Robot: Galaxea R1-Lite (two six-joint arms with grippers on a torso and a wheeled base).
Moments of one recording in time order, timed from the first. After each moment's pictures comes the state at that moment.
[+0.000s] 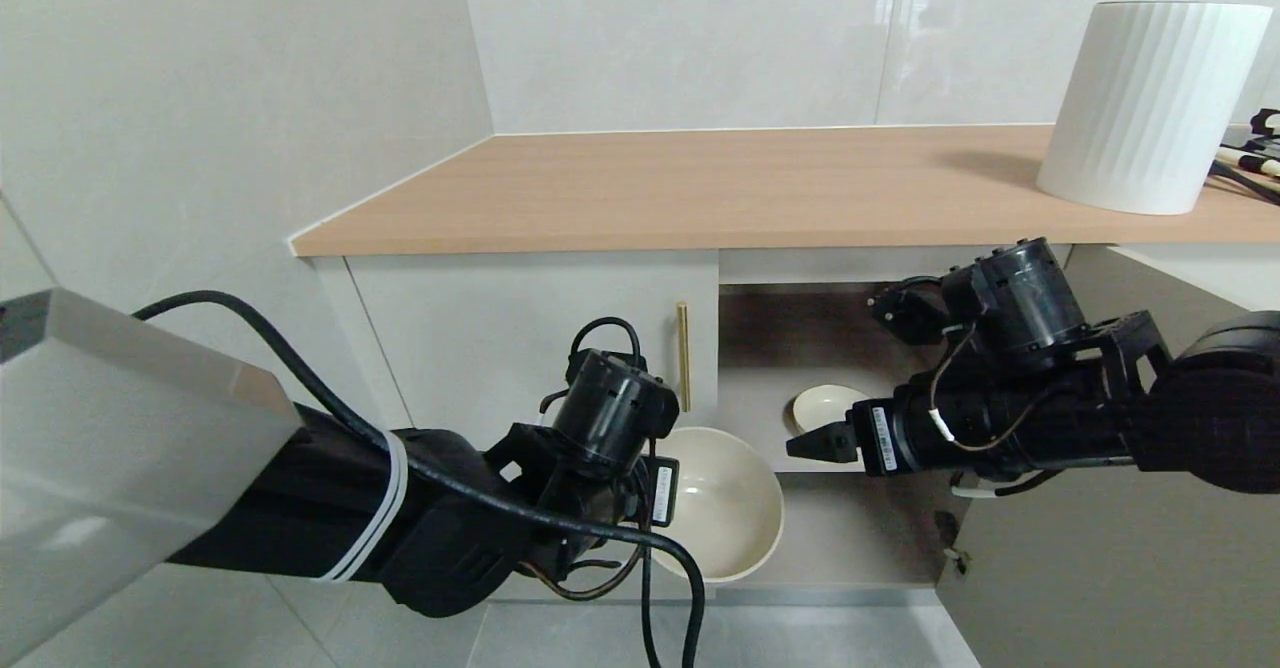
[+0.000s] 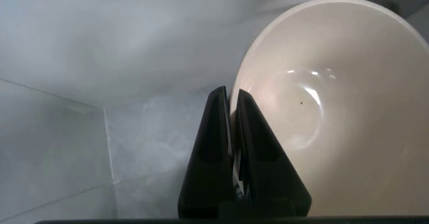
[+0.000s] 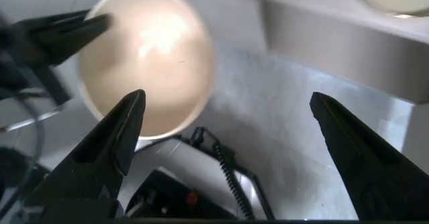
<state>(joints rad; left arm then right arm) -0.73 1.99 -1.00 -0.26 0.38 -0.37 0.56 1.74 -1.05 0.00 0.10 0.29</state>
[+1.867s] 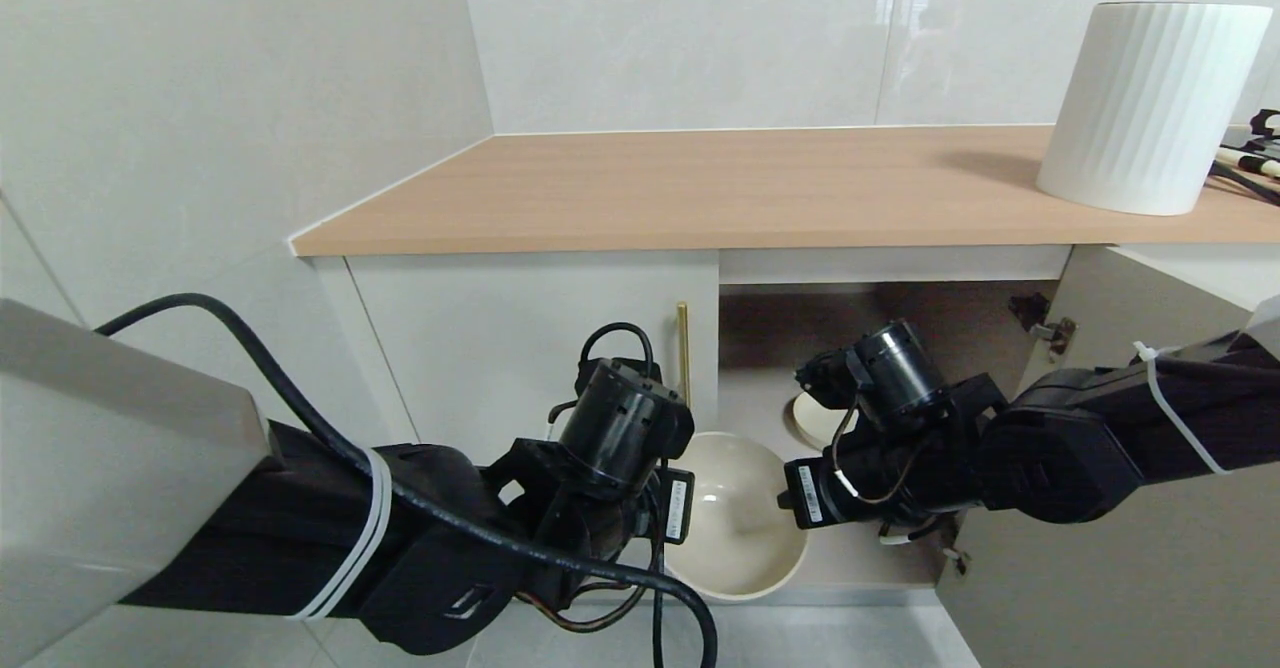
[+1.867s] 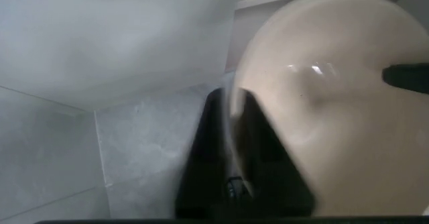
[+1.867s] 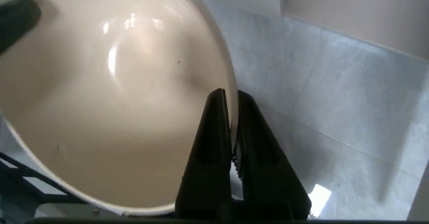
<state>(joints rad) -0.78 1.97 -0.97 -0.26 0.39 -0.38 0.62 1.96 -1.08 -0.04 0.09 0.35</state>
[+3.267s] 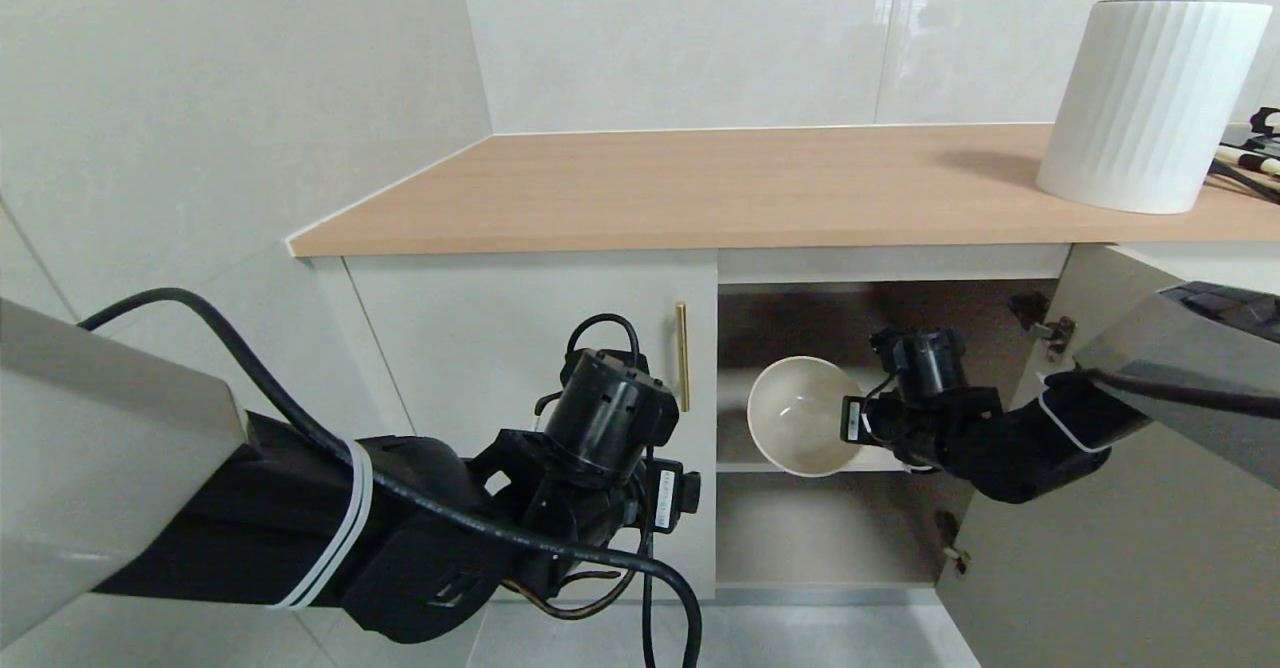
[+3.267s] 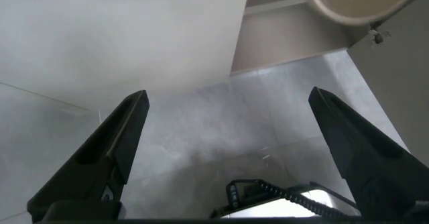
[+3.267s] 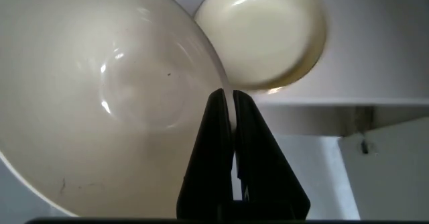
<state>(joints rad) -0.76 1.95 -0.97 -0.26 0.38 -0.38 0.35 2.25 -1.10 -0.59 -0.21 0.31</state>
